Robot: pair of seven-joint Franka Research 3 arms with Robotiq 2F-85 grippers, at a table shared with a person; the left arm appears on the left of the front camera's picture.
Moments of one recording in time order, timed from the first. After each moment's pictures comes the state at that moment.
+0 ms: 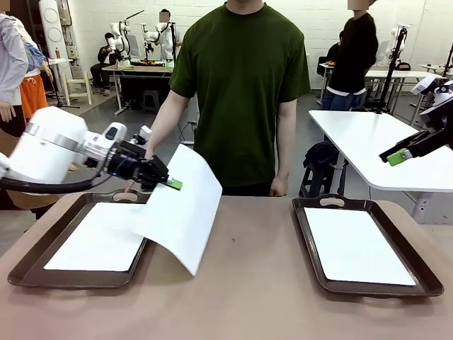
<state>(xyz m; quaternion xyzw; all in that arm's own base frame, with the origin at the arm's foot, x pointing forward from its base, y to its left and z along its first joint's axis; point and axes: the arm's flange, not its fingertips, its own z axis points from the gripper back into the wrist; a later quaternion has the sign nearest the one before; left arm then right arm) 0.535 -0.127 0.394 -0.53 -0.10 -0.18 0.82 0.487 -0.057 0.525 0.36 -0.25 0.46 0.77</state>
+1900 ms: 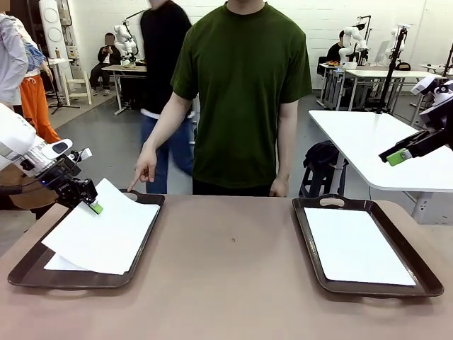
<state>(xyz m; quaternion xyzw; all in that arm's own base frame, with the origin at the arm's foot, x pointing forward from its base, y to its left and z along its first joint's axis) 0.568 0.058 0.349 -0.28 -0.06 -0.09 0.95 0.487 -0.056 0.525 0.36 -0.25 0.46 0.77</state>
